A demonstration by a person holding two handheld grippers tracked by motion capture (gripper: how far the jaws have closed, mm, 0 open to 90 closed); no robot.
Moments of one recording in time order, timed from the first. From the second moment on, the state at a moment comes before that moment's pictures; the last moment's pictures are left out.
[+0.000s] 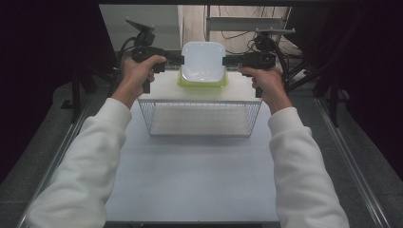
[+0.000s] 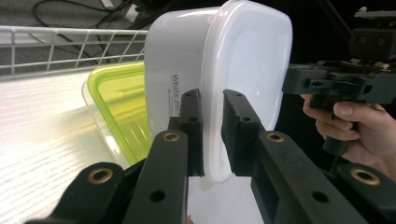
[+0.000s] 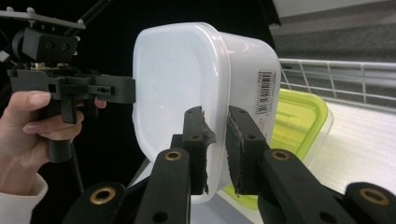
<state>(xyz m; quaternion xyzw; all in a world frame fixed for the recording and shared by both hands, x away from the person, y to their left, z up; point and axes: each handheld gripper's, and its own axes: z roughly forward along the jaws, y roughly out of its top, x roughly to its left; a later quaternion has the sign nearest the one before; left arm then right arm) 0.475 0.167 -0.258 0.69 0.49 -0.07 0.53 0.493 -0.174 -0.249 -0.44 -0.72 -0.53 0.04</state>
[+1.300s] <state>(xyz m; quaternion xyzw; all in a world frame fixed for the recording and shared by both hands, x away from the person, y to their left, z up) 0.512 0.179 -0.283 0.61 0.54 -0.17 0.56 0.536 -0.176 -0.266 -0.54 -0.64 -0.53 0.14</state>
